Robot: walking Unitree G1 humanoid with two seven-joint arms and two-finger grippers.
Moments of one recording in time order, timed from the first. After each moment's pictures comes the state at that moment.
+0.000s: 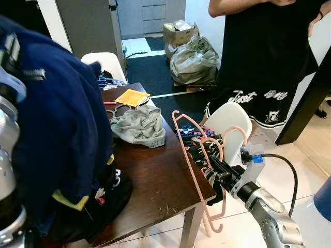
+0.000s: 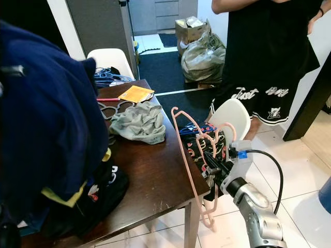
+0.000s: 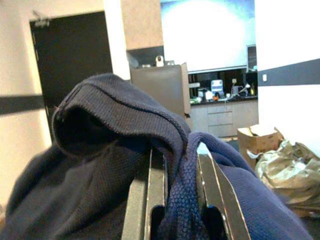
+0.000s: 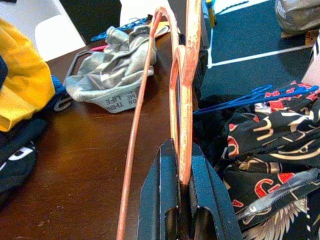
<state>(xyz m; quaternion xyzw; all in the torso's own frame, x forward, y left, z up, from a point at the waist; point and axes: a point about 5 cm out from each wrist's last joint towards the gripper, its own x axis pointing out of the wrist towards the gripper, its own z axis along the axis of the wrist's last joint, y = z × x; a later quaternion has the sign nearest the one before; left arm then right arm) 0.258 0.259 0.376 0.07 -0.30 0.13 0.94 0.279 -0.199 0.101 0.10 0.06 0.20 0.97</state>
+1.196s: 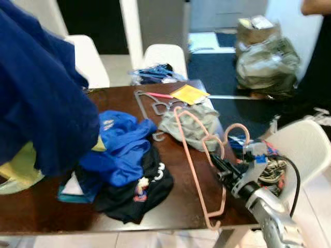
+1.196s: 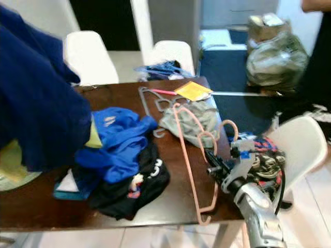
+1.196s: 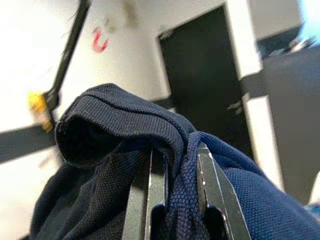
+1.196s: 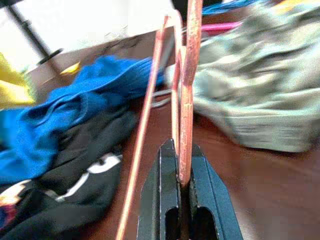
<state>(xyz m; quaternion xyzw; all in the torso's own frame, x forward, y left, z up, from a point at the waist) 0.243 0.322 0.423 0.13 -0.29 0.20 0.93 0.279 -0.198 0.105 0.10 0.04 0.21 0.97</state>
